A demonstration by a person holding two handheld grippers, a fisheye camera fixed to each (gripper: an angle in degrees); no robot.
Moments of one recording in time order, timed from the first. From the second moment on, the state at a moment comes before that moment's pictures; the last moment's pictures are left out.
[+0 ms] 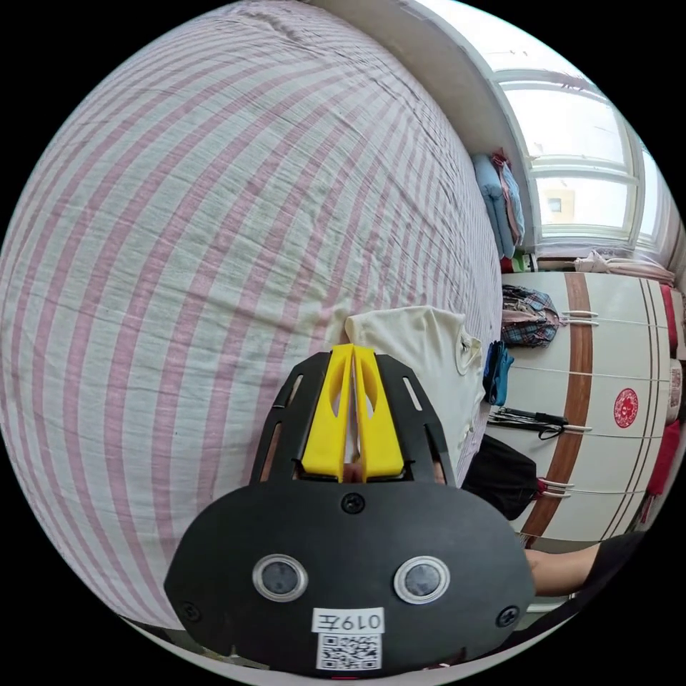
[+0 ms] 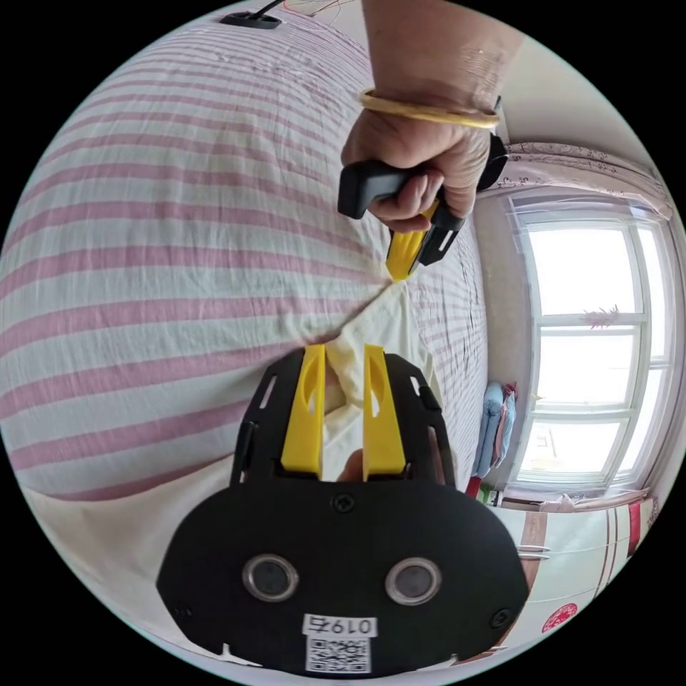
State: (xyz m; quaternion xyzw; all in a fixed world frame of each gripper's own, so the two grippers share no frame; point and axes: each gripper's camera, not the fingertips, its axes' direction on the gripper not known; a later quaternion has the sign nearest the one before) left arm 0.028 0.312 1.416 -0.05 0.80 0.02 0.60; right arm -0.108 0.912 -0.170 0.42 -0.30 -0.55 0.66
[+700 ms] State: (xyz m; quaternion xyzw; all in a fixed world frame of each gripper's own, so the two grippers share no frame) left arm 0.035 0.230 1.437 -0.21 0.86 -0.02 0.47; right arm -0.108 0.827 -0.139 0.25 -0.48 -0.38 0.75
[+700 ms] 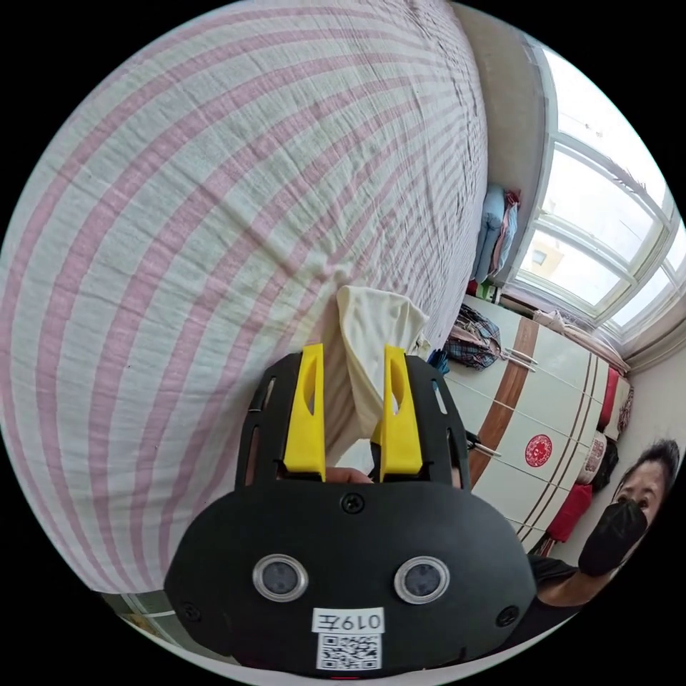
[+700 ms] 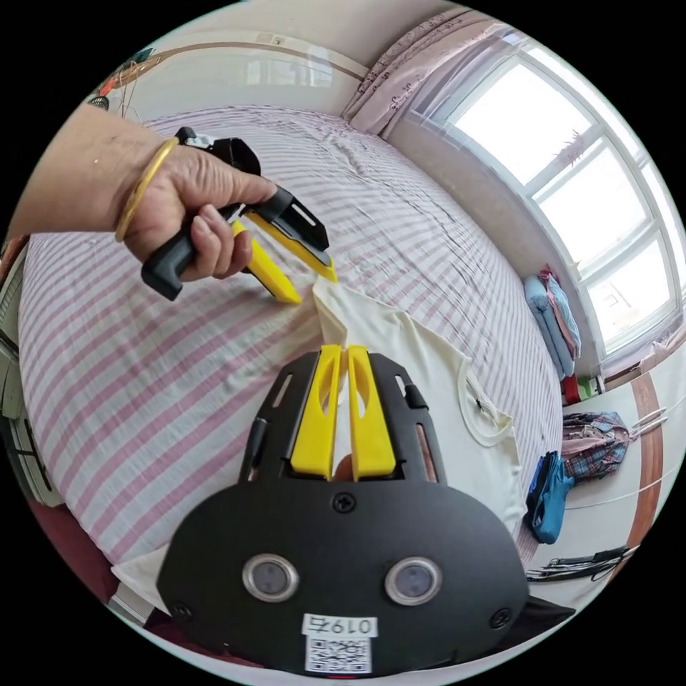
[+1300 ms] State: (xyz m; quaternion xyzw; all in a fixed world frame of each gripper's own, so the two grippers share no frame) left arm 0.073 0.178 1.370 -0.17 0.83 0.01 0.53; right arm -0.121 0.813 -0.064 0.21 -0.50 -0.38 0.75
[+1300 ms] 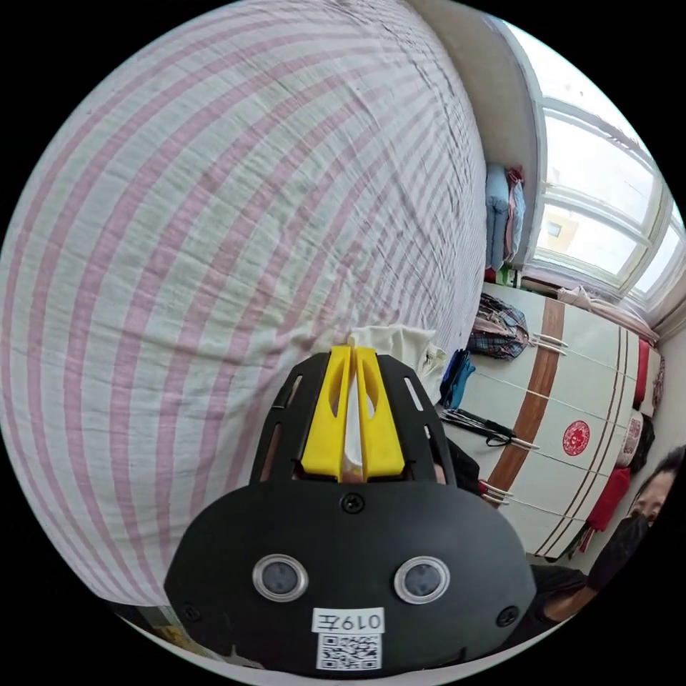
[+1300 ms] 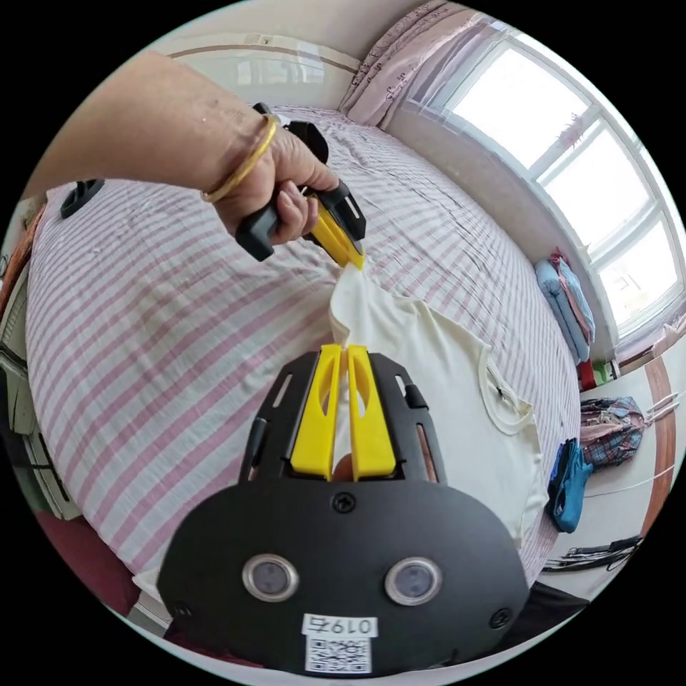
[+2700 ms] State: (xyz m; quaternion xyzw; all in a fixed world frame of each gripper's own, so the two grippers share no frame) left arm 0.279 0.256 1.052 0.04 0.63 0.47 0.62; right arm -0.096 0.661 0.285 -0.24 -0.72 0.04 0.65
